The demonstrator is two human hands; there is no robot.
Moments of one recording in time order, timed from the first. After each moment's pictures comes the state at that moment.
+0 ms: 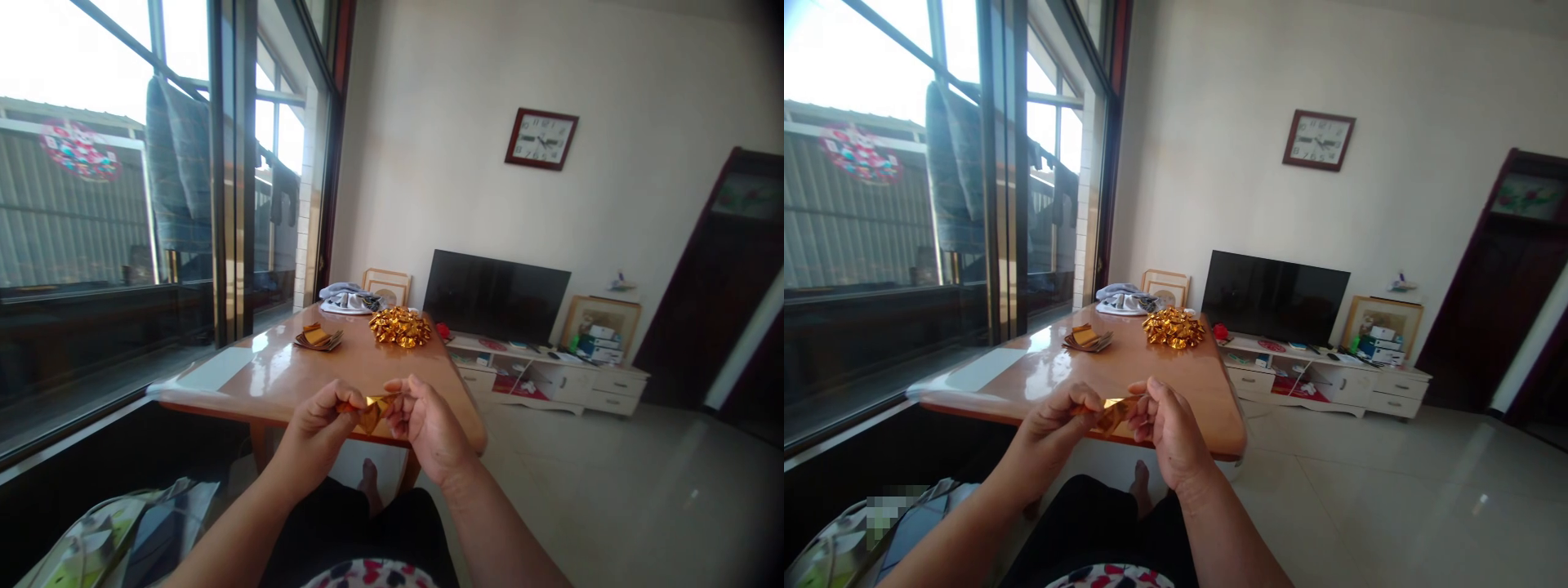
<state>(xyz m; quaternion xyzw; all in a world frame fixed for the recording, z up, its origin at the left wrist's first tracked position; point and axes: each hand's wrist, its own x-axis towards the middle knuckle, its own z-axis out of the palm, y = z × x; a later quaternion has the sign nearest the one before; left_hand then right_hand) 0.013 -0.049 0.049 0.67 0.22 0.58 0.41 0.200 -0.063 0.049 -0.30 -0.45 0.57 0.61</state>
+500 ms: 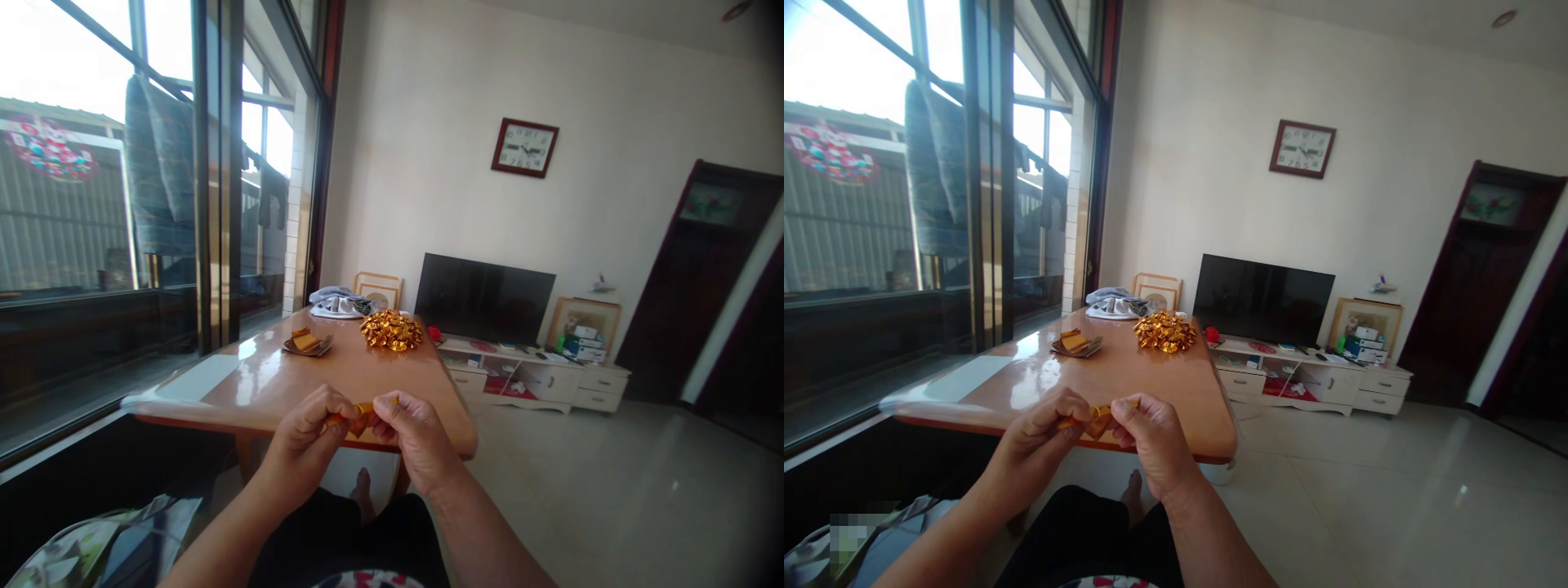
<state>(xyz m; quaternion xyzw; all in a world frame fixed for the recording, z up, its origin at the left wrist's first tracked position) 0.006 -0.042 0.047 0.78 0.18 0.54 0.23 0.193 -0.070 0.050 -0.36 -0.53 0.48 0.60</state>
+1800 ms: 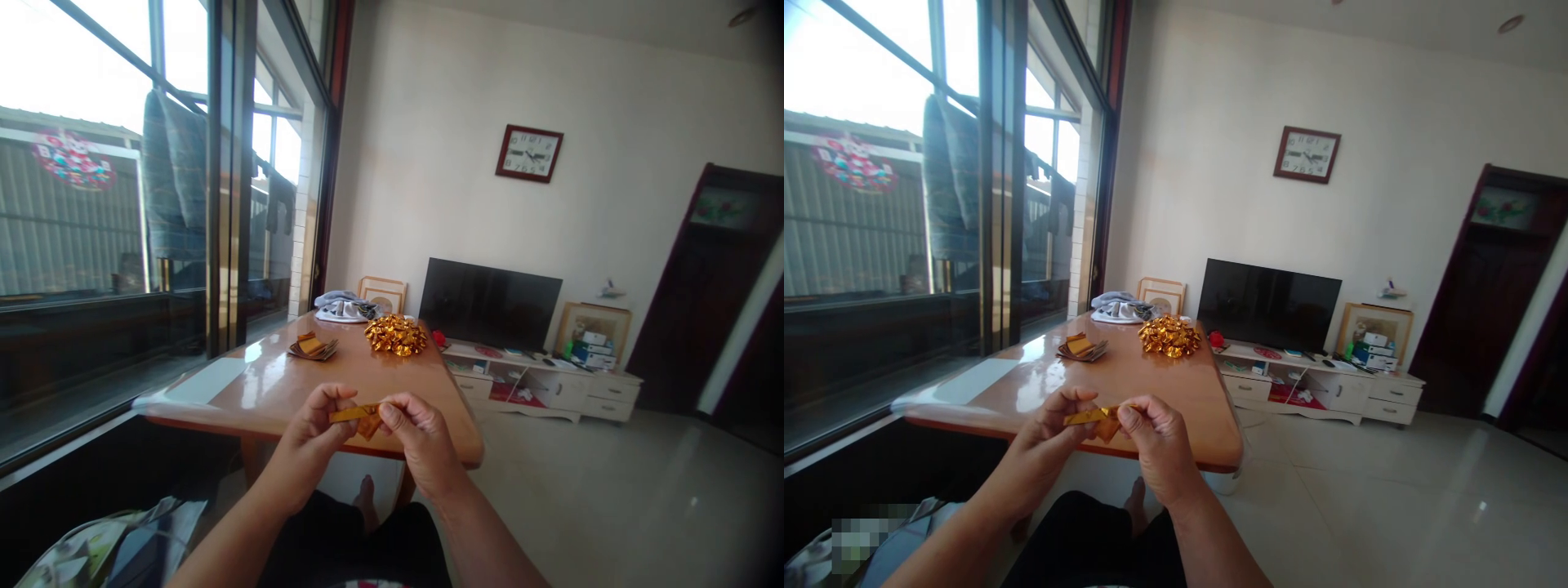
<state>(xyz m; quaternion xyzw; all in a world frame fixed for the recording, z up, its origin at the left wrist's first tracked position) 0.015 -0.042 0.041 0.59 0.18 0.56 0.55 0.195 -0.065 0.044 -0.36 -0.61 0.33 0.62</state>
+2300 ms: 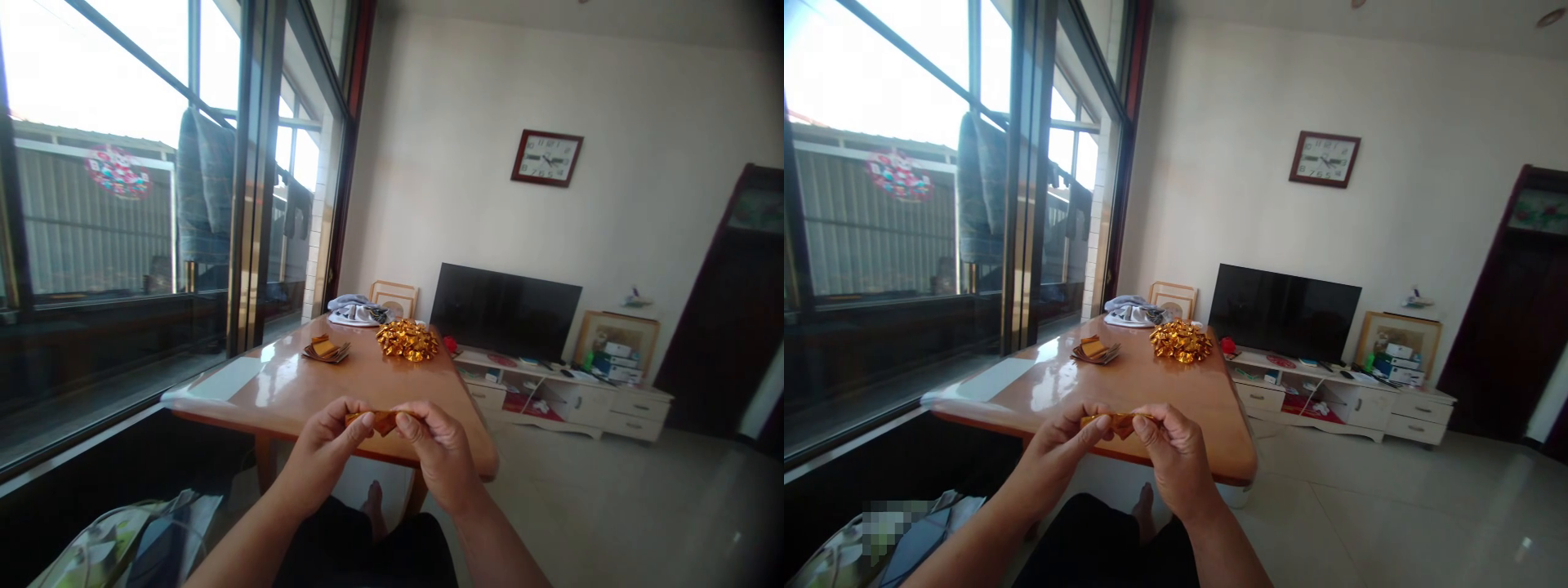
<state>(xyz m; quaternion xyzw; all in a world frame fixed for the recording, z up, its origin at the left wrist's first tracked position) 0.014 -0.049 0.047 0.63 0.24 0.55 0.49 0.201 -0.074 0.049 -0.34 -0.67 0.26 0.61</state>
